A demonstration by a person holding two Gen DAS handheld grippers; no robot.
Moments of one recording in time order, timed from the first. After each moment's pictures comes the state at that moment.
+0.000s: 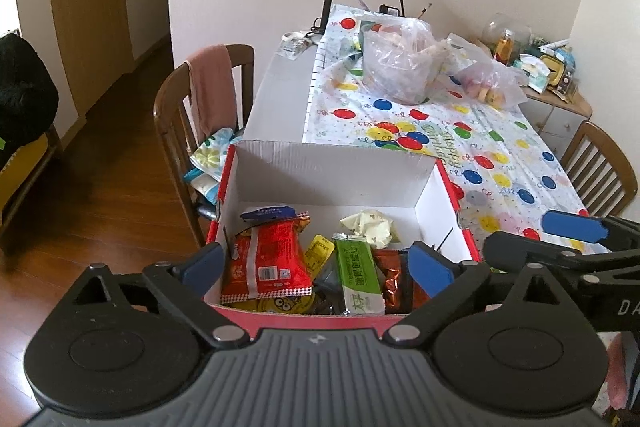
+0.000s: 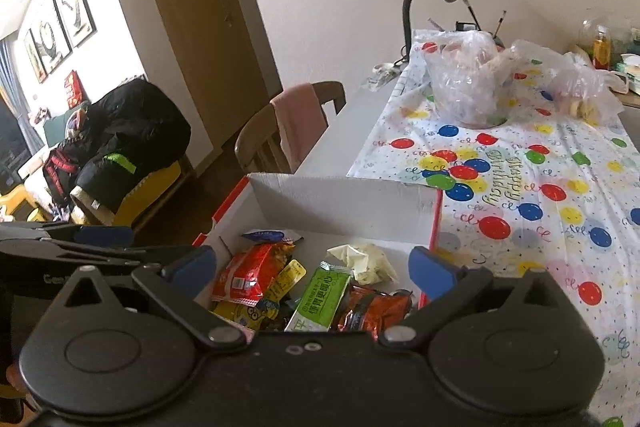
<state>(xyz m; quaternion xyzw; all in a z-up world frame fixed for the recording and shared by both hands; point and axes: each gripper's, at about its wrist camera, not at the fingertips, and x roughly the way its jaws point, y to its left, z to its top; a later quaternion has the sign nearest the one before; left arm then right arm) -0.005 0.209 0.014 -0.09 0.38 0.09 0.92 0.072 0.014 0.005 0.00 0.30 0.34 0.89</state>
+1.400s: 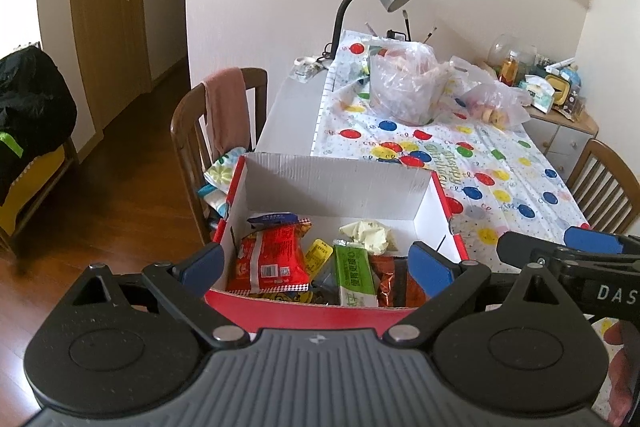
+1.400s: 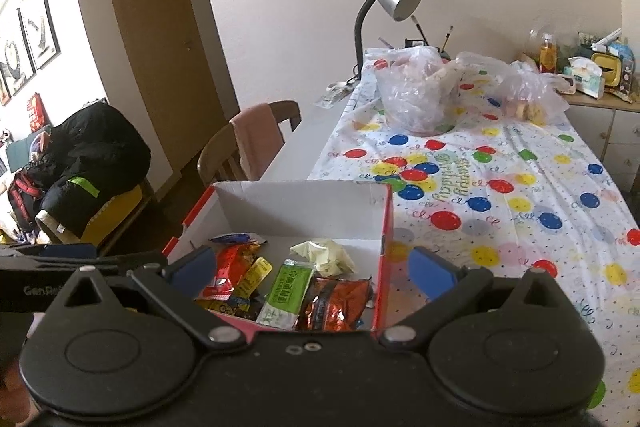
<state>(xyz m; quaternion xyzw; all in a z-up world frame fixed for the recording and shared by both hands) -0.036 0.184 0.024 -0.09 0.34 0.12 0.93 0.037 -0.011 0.005 0.01 0.27 0.27 0.92</state>
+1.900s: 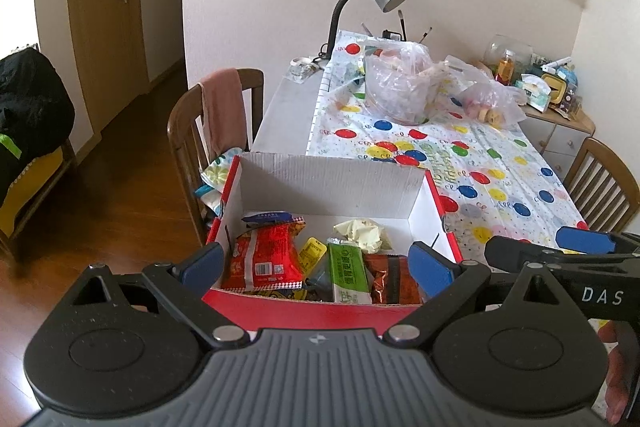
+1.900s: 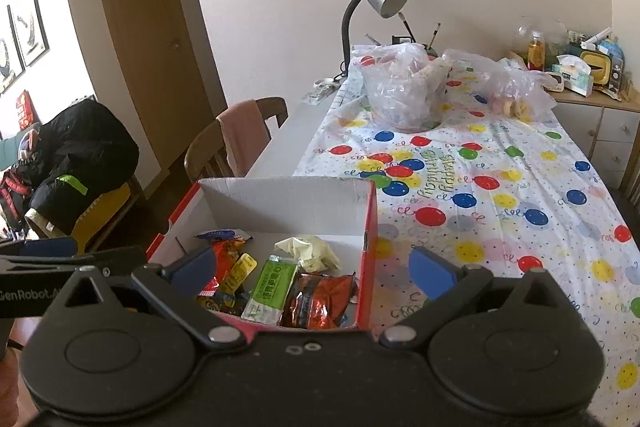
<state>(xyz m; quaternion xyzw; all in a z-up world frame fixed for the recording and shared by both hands) -0.039 0.179 0.024 -0.09 0.34 0.12 0.93 0.040 -0.015 0.003 0.00 0.28 0.26 0.92</state>
